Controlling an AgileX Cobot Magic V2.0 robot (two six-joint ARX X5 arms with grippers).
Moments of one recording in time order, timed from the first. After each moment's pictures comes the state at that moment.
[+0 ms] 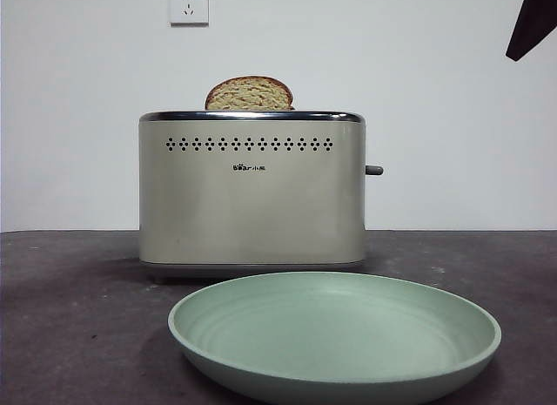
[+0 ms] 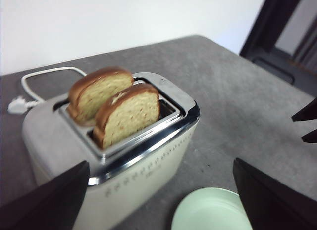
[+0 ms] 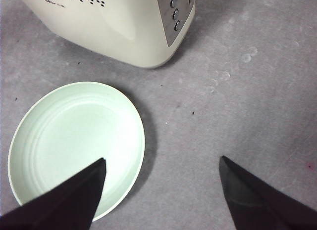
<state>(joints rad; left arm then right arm) -0.22 1.00 1.09 -0.44 0.58 0.05 0.24 0.91 0.95 -0.85 -0.30 -0.02</state>
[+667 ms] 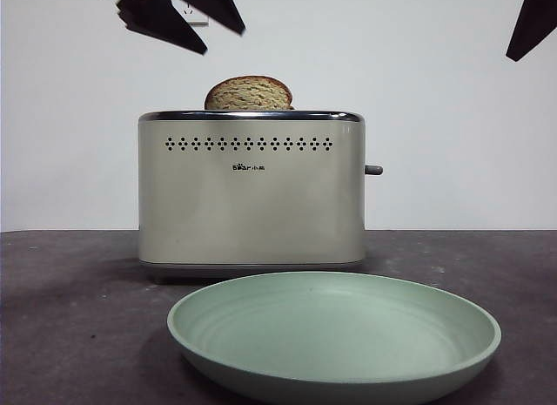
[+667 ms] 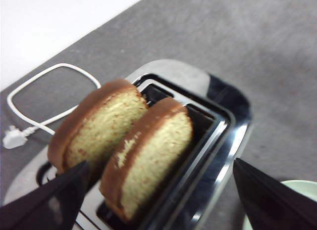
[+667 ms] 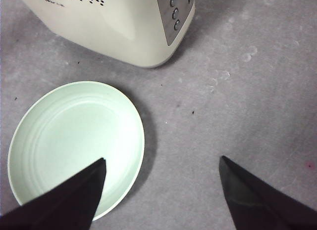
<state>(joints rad) -0.41 1.51 1.44 -0.47 0.39 0.35 0.24 0.91 0.95 -0.85 -0.30 -0.02</state>
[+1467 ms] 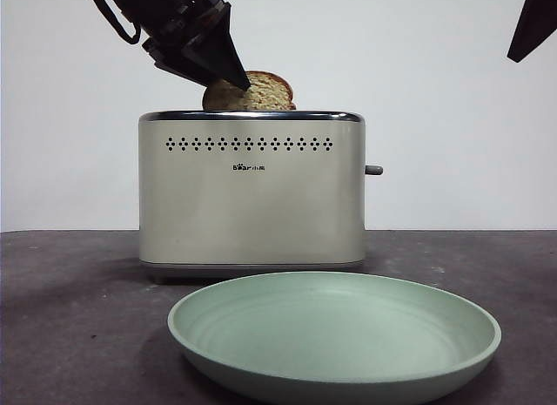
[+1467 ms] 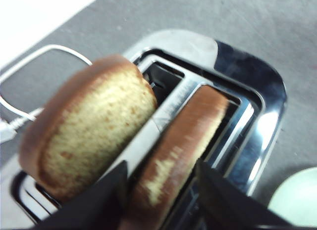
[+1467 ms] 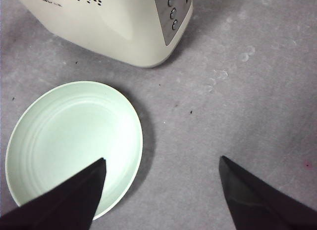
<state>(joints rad) -0.42 1.64 1.46 -0.45 0.36 0.41 0.24 0.91 0.95 -0.85 -0.29 -0.02</state>
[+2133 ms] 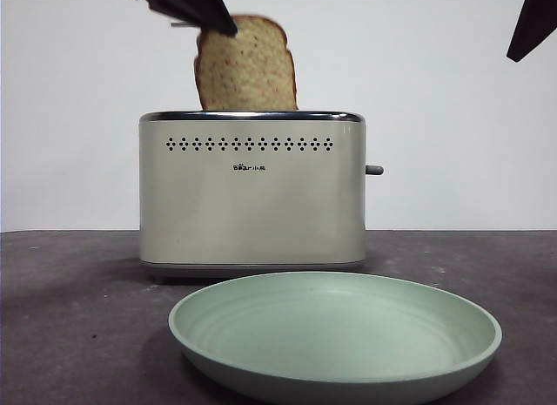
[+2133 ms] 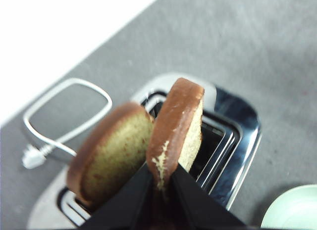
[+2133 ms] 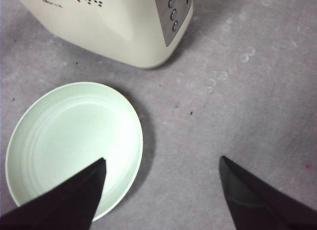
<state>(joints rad) -0.42 1.52 1.52 -0.50 0.36 0.40 0.24 0.91 0.95 -0.85 -0.29 -0.02</state>
